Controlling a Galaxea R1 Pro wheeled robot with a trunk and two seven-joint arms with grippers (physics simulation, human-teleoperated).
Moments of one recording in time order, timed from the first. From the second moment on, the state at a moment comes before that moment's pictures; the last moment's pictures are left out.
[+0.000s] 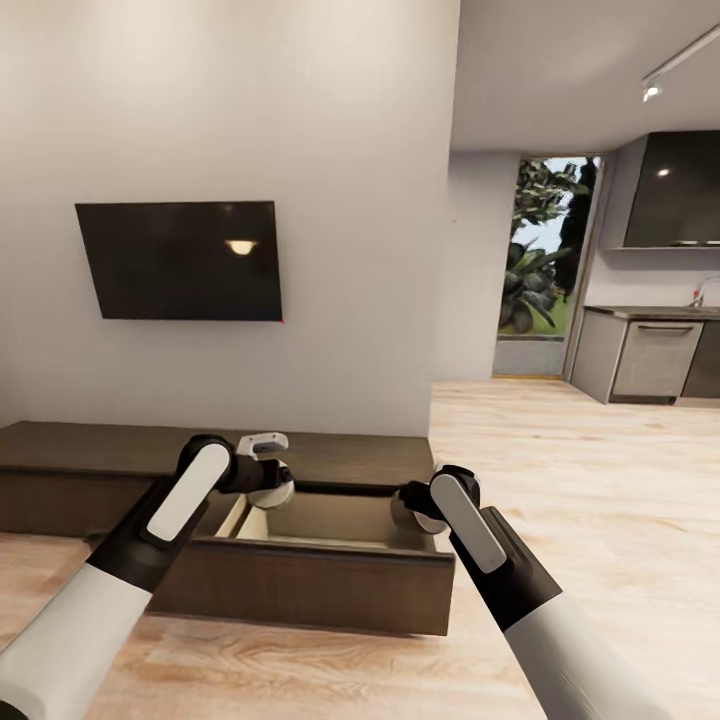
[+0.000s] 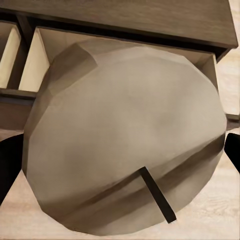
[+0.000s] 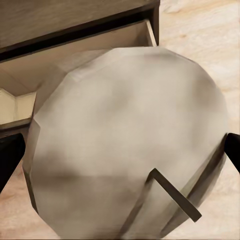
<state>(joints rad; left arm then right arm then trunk) -0.77 0.17 -0.38 -1.28 1.12 1.05 0.76 -0.69 0.06 0.40 -1.20 -1.08 0.75 -1.04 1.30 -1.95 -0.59</state>
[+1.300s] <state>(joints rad) -0.77 0.06 -0.46 -1.11 1.12 1.05 0.75 -0.71 0.11 0.44 -1.12 -1.08 0.77 -1.03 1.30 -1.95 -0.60</state>
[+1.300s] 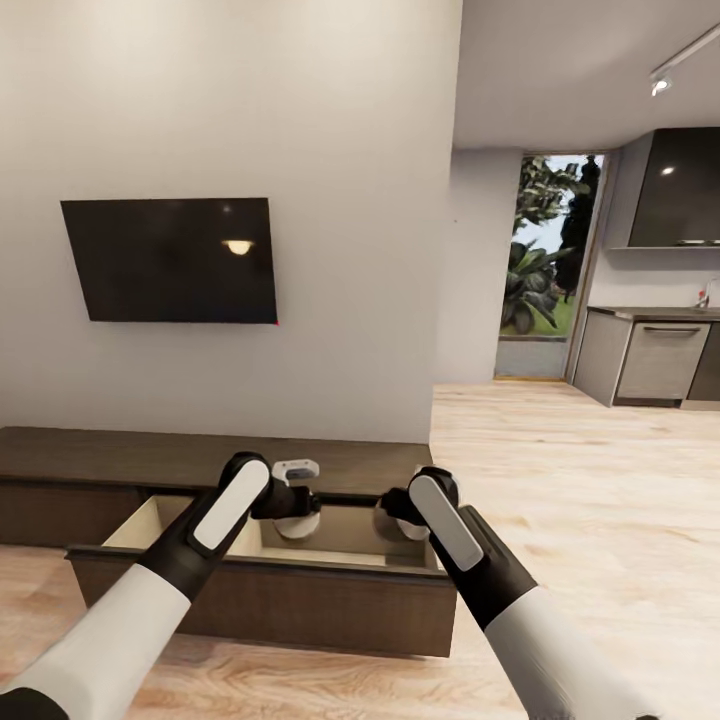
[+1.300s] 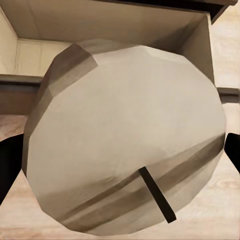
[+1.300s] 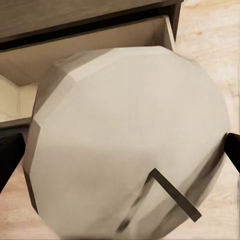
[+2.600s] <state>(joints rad) -0.78 0.05 -0.50 -1.06 1.02 1.01 0.67 -0.77 0.14 0.47 -0.96 -1.09 0.77 -1.04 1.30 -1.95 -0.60</state>
